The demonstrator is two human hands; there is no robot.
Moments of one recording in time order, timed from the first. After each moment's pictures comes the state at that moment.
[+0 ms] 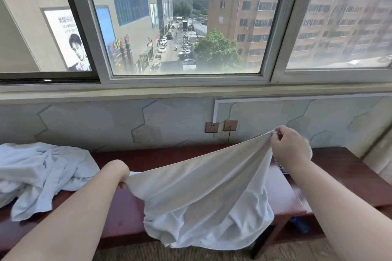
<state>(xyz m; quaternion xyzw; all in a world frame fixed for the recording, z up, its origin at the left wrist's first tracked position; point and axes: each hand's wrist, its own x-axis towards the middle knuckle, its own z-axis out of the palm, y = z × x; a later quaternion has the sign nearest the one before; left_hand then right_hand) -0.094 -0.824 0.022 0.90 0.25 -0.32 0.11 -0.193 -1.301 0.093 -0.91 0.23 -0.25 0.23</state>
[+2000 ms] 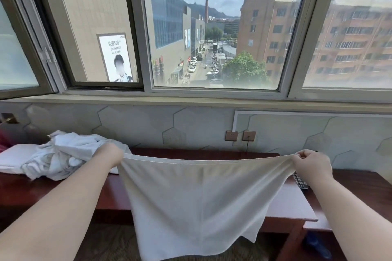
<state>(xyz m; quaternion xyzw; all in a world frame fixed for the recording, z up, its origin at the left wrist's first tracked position) -0.240 -0.740 0.111 0.87 0.30 0.09 0.38 -0.303 -1.308 0.106 -0.89 0.26 -0.18 0.34</state>
